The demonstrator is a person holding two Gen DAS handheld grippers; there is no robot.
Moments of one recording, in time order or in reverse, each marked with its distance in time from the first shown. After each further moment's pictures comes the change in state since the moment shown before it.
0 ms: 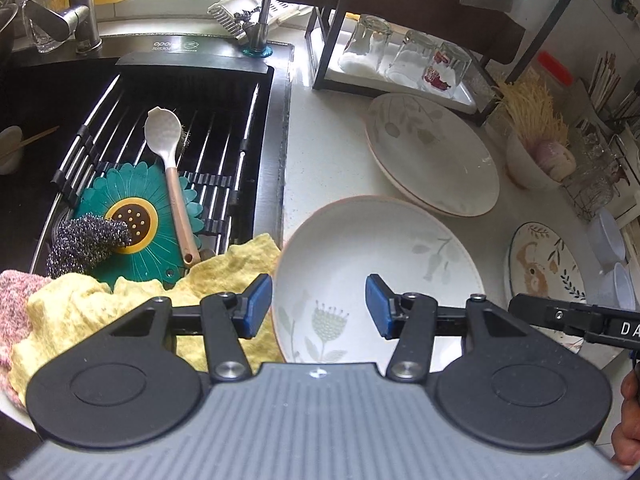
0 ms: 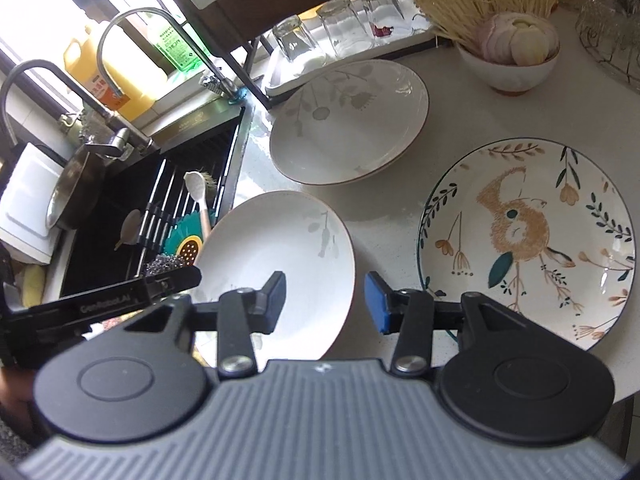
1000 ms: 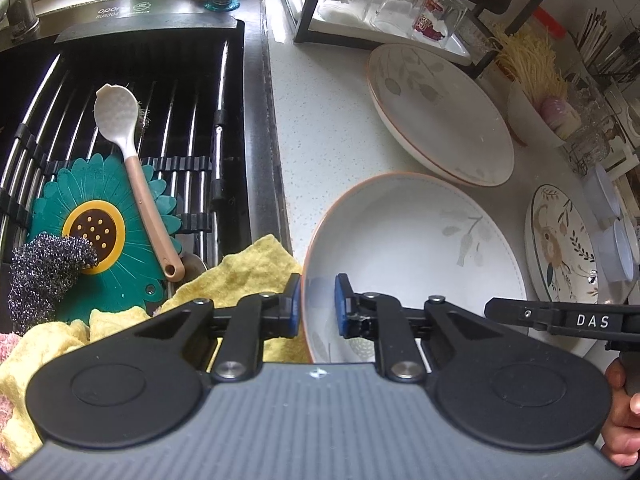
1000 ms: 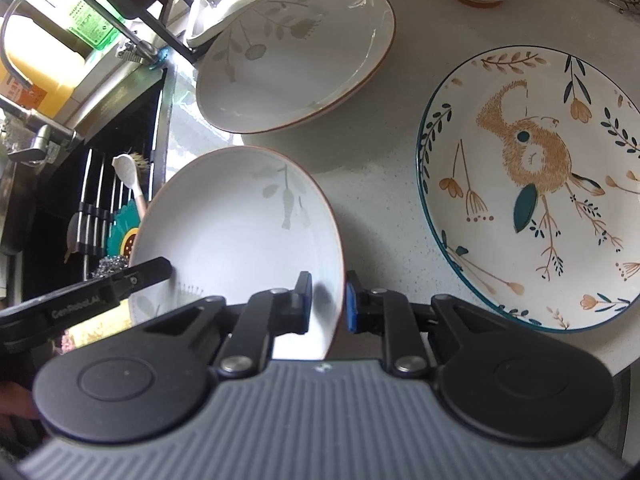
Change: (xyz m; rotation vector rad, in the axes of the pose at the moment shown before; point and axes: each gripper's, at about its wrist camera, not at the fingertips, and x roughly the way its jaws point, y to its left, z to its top) left arm 0.055 0.026 0.023 0.094 0.136 -0.119; right arm 0.048 0.009 -0.006 0.150 0.093 -0.156
